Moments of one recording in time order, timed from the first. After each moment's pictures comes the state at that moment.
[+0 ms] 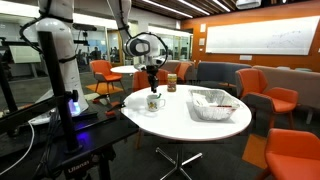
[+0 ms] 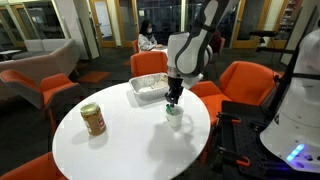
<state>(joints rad) -0.15 0.21 -0.08 -2.62 -0.01 2.90 0.09</state>
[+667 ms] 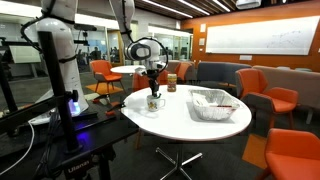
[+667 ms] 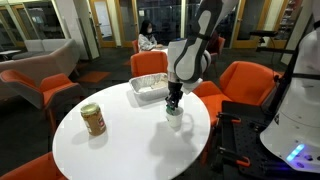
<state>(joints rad) -0.13 0.29 -0.10 -2.59 0.01 2.95 0.09</state>
